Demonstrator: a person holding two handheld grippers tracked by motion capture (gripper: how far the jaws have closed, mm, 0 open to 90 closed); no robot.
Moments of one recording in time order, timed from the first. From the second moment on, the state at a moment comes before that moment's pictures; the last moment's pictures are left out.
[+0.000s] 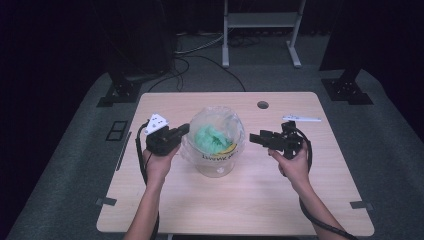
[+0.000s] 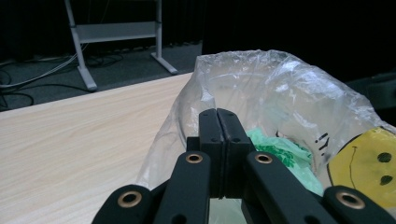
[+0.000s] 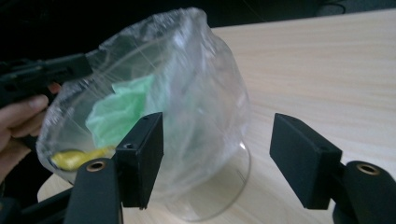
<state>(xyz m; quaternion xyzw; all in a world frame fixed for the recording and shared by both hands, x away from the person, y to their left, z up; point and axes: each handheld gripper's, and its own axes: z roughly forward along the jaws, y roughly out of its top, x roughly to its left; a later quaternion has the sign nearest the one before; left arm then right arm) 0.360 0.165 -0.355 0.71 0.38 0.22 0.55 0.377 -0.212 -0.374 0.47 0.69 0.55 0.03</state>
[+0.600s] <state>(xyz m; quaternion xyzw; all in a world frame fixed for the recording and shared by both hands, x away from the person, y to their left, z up) 0.360 0.168 -0.349 0.70 0.38 0.19 0.58 0.411 -0.163 -0.357 0.47 0.72 0.51 0.05</state>
